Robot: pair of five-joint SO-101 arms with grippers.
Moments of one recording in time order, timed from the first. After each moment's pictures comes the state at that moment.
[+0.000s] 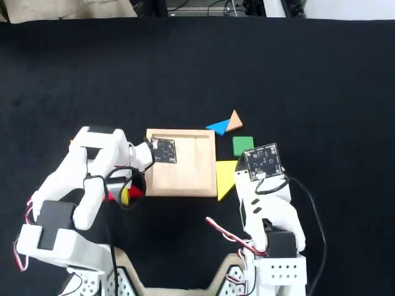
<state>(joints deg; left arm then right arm) -0.1 3.2 37.2 57.1 -80.7 -0.4 -103.4 96.8 43.8 16.7</state>
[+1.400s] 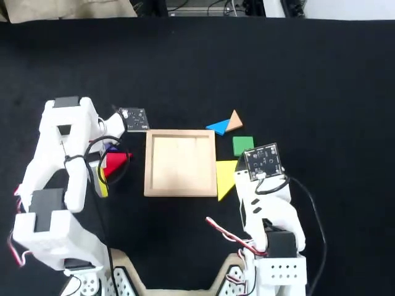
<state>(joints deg) -11.3 8.6 16.8 75.6 -83.1 -0.4 -103.4 96.8 43.8 16.7</state>
